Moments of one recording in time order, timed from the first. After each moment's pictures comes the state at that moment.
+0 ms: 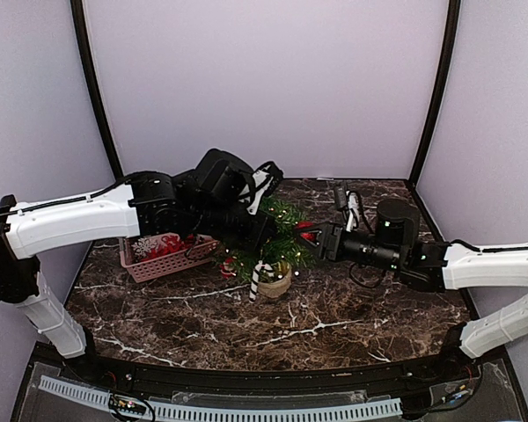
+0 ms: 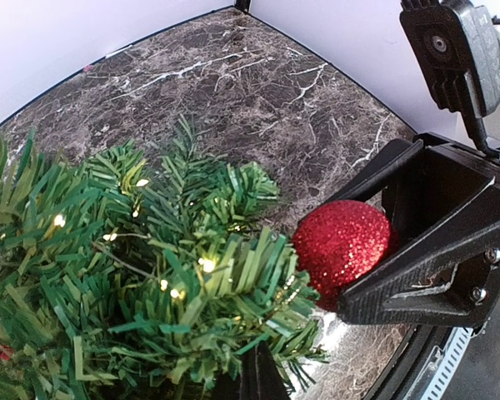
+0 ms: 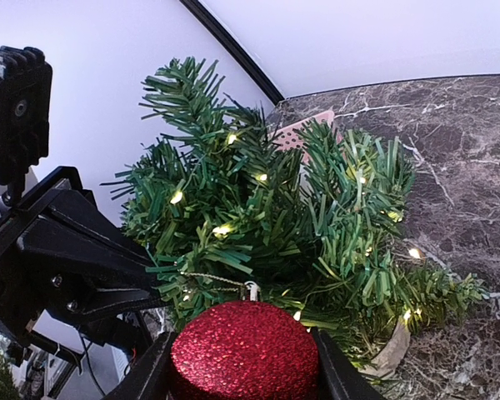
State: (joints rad) left arm -1.08 1.61 1.48 -0.55 -0.13 -0.32; right arm 0.91 1.21 0.66 0.36 -0.12 0.66
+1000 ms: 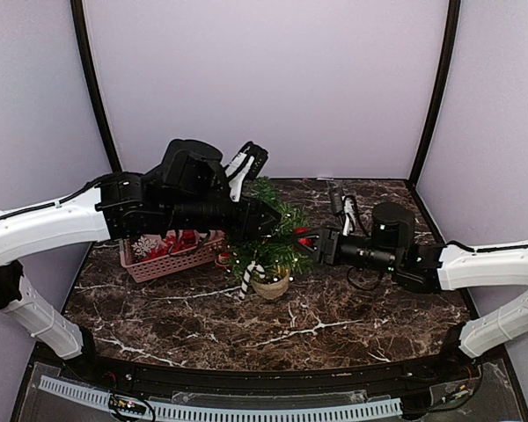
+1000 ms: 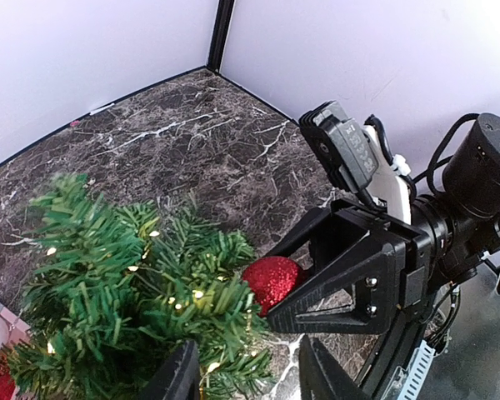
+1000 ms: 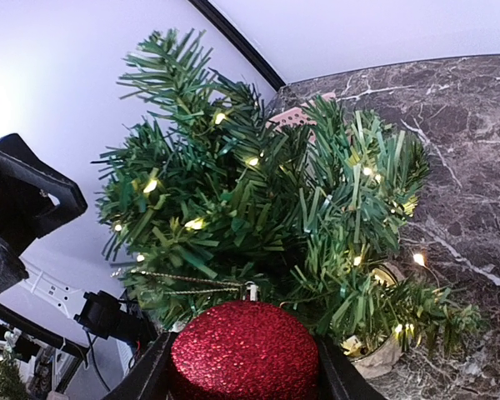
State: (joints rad) left arm -1.08 1.46 1.38 -0.40 -0.09 -0.31; right arm 0.91 1.24 0.65 0.39 -0.16 0.69
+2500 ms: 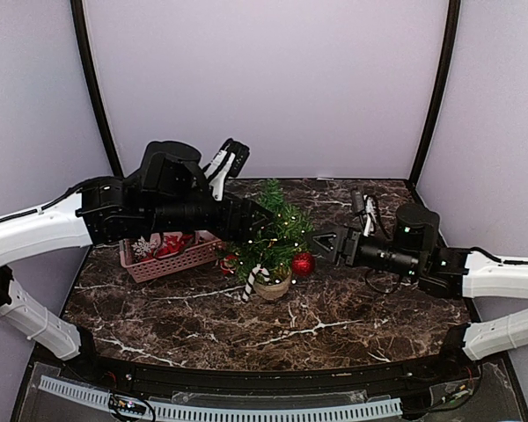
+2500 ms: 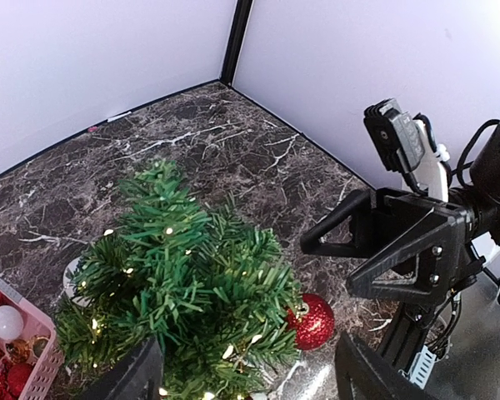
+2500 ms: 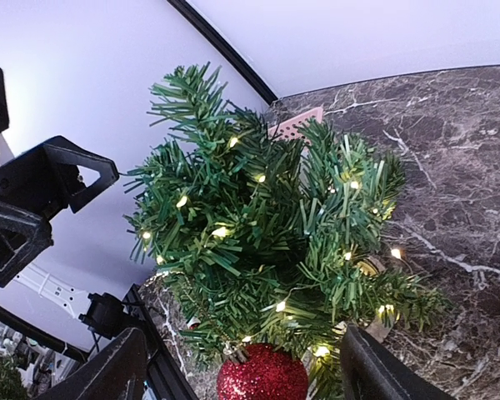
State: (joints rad) left arm -1.06 1.37 1.31 -0.38 -0.13 -0.33; right arm 0.90 1.06 0.59 0.28 -0.12 0.69
